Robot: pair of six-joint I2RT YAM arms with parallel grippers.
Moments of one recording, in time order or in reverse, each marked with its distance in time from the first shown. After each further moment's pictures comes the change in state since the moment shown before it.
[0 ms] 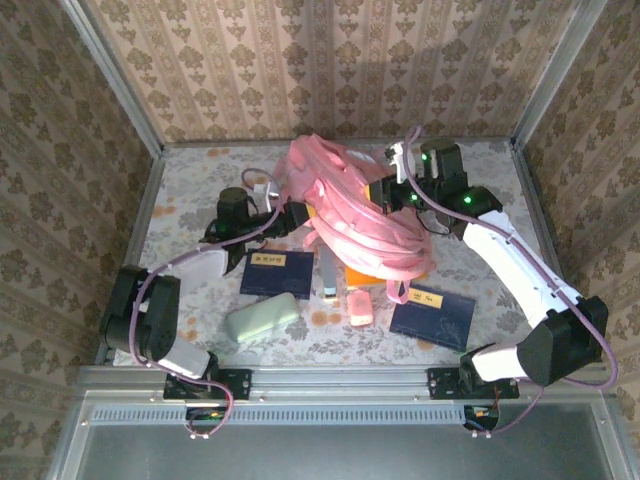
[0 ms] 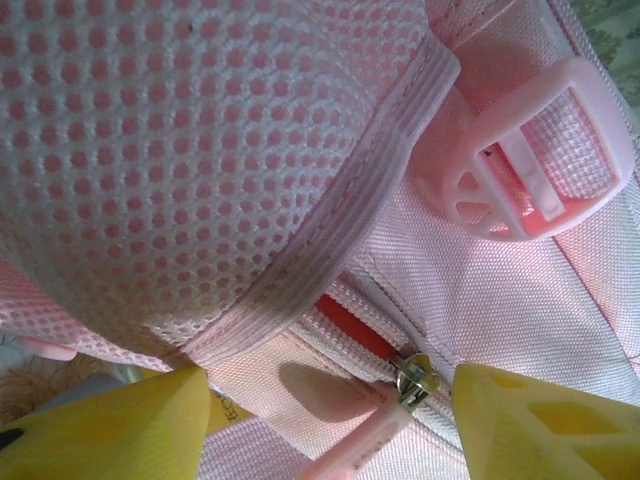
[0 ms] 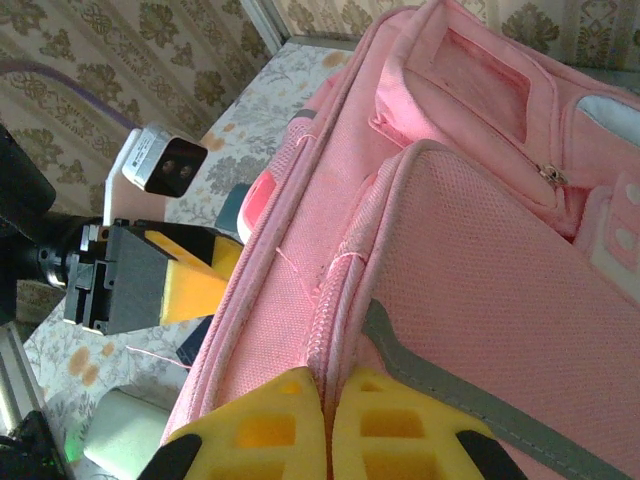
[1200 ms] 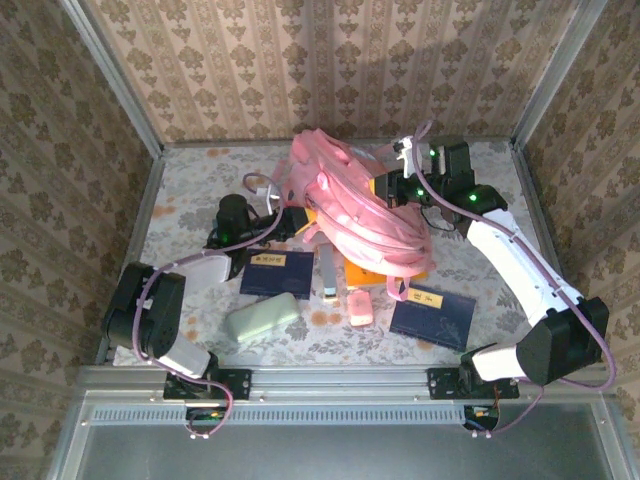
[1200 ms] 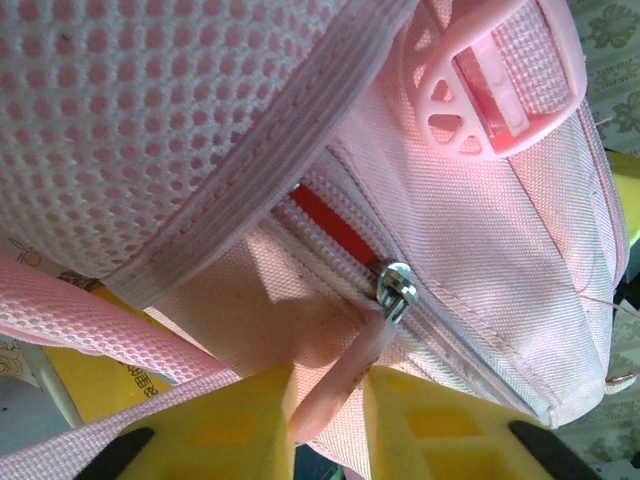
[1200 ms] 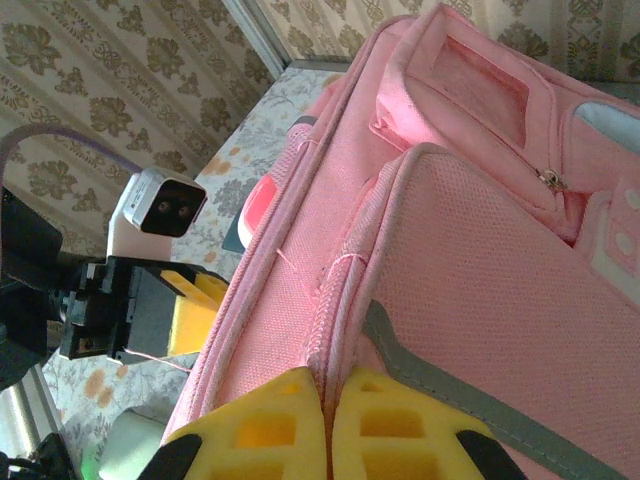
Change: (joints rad) left arm -0.019 0.013 -0.068 0.217 0.051 -0.161; right arm -0.048 0.000 0.000 0.030 -0.041 0.037
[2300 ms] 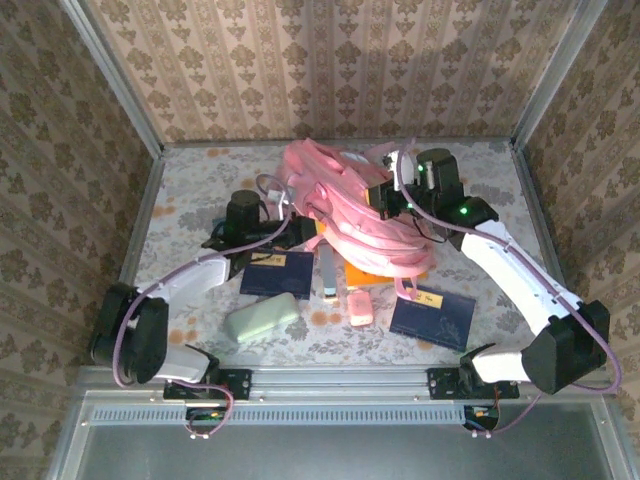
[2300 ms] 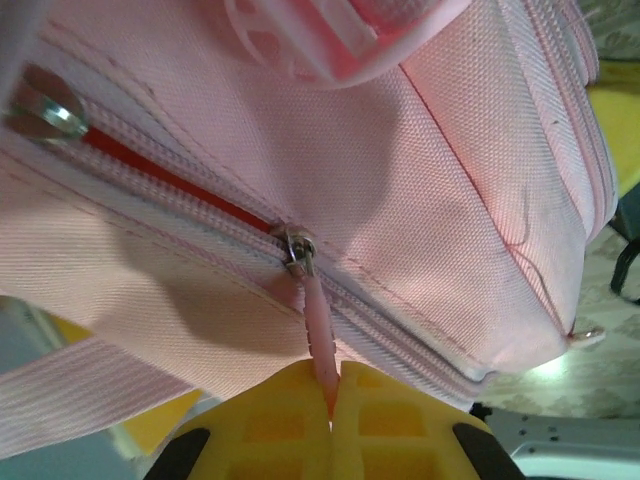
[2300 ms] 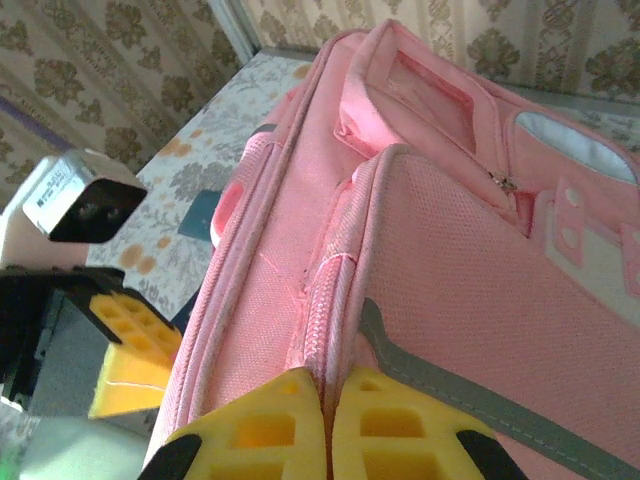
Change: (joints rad) left arm -0.114 -0.122 0.083 -0.393 -0.072 0.166; right arm 0.087 -0.043 -0.101 0.067 0.167 -0.057
